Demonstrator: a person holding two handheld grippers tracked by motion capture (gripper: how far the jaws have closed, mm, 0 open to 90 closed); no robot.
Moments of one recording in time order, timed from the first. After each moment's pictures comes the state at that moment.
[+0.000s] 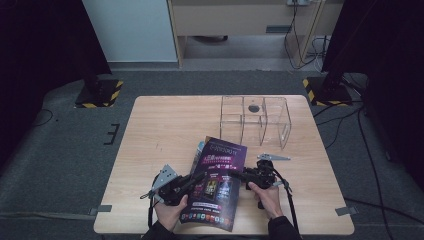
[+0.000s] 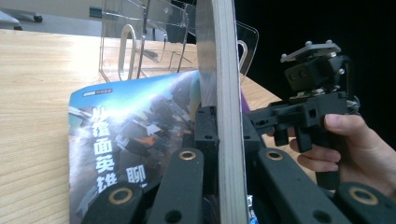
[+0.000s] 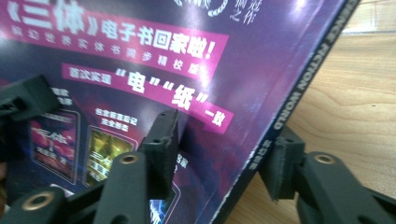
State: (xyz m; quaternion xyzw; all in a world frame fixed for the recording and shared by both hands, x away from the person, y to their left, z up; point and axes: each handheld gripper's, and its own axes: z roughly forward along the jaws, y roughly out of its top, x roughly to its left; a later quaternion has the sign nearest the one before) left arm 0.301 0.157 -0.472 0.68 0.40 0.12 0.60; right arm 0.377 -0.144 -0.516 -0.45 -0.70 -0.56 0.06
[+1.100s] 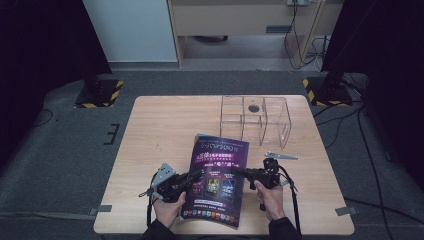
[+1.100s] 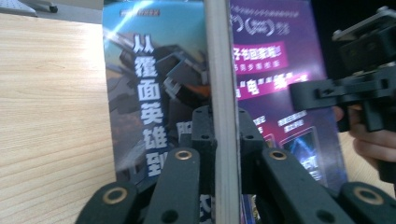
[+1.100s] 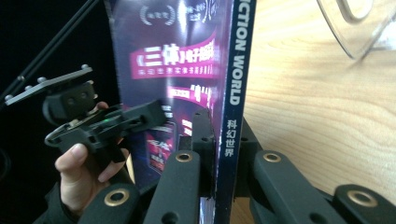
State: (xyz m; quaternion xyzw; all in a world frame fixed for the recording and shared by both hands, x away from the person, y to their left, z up) left arm 0.313 0.166 -0.483 0.68 0.42 0.13 0.58; right arm 0.364 -0.154 -0.485 -0.43 -0.66 -0.61 0.13
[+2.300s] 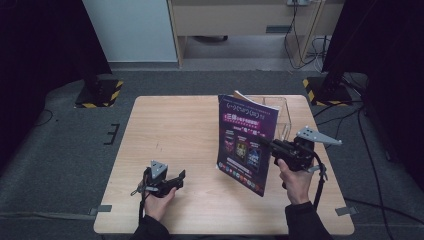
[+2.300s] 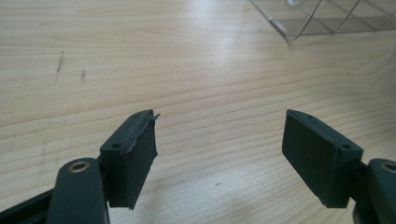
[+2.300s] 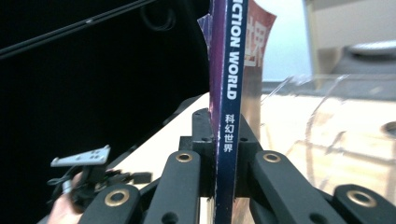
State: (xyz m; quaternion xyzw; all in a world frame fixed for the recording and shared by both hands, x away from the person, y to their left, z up) left arm 0.339 0.203 -0.516 0.70 0.54 0.24 0.40; right arm 0.351 -0.197 -0.360 -0.40 -0.65 -0.63 -0.12
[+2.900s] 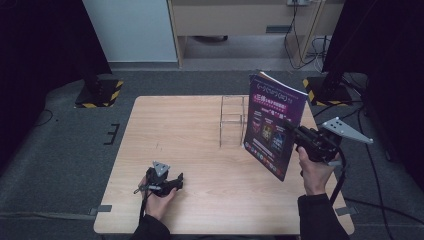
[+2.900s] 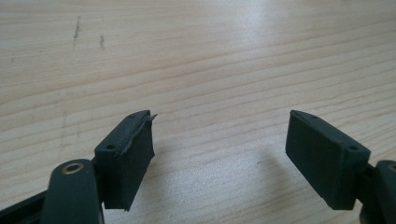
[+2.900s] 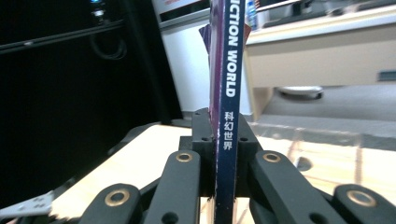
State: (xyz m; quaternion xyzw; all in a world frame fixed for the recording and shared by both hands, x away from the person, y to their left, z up) left arm 0.347 0.203 -0.533 0.73 0.55 0.25 0.33; right arm 0.351 -0.235 -0.330 -0.43 -0.61 -0.62 -0.24
